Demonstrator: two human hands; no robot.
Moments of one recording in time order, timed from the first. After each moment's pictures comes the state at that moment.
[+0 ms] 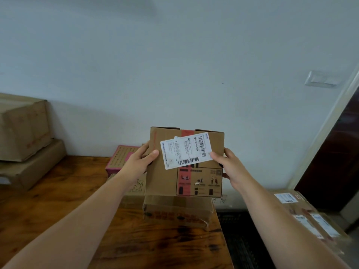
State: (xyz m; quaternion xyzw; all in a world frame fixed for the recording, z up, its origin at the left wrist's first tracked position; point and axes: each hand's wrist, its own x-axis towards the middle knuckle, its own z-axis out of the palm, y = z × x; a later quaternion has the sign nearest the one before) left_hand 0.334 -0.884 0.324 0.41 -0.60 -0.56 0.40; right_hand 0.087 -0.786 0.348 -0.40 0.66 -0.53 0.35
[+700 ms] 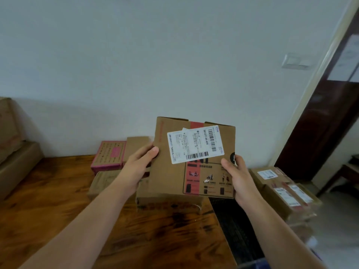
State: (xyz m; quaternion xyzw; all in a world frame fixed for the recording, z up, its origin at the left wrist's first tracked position) left_hand 0.320 -0.864 0.317 0.37 -0.57 -0.63 0.38; right_hand 0.093 -0.722 0.306 -0.29 0.60 -0.66 0.33
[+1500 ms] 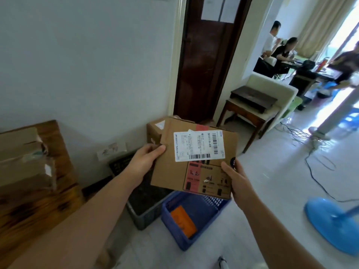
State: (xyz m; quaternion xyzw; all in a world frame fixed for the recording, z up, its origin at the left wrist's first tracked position) left_hand -0.041 -0.597 0.231 0.28 -0.64 -0.70 0.12; right_hand -0.150 -0.362 0.216 -0.08 0.66 -0.72 0.22
